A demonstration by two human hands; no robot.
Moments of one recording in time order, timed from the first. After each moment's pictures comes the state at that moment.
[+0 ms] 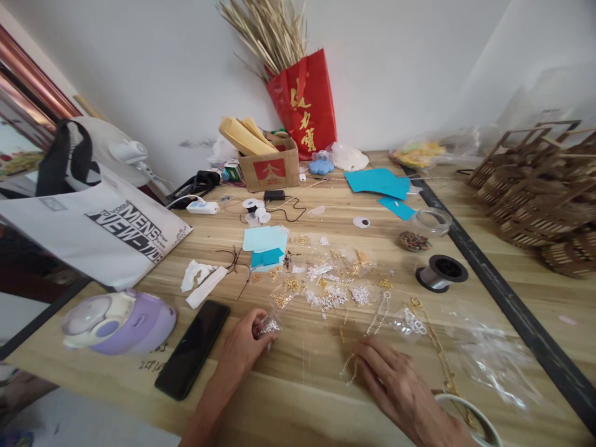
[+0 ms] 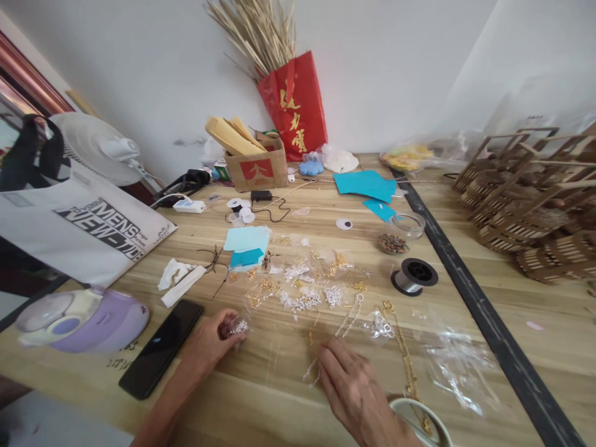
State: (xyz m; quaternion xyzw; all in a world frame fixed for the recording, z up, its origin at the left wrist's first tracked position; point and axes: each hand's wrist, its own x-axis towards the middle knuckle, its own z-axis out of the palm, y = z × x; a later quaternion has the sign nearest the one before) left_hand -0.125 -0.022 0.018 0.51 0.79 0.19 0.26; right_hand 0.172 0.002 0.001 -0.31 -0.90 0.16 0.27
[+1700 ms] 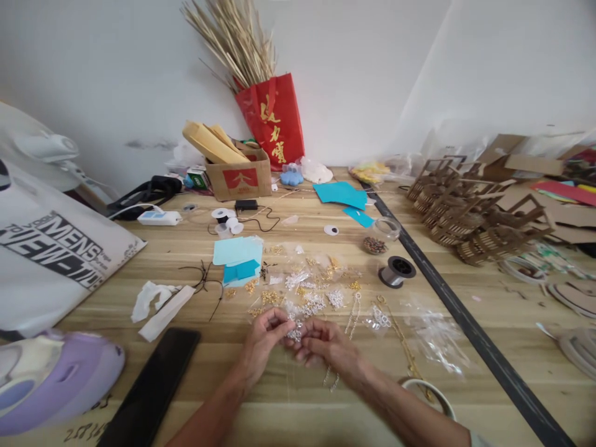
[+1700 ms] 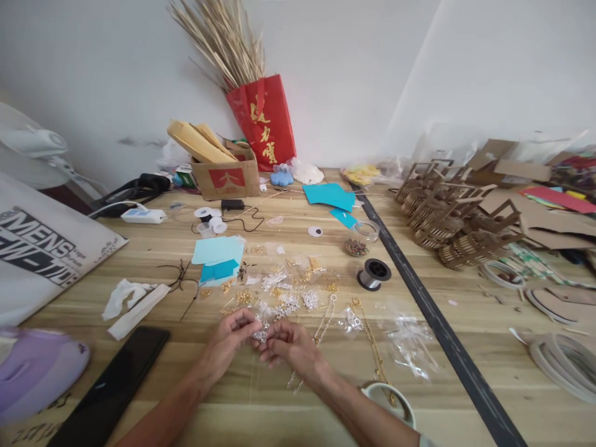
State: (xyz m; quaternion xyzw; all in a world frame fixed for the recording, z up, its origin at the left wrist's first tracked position) left_hand -0.073 0.026 0.002 0.37 0.52 0.47 0.61; right_hand 0.094 0.036 -0.002 -0.35 -0.38 0.79 0.31
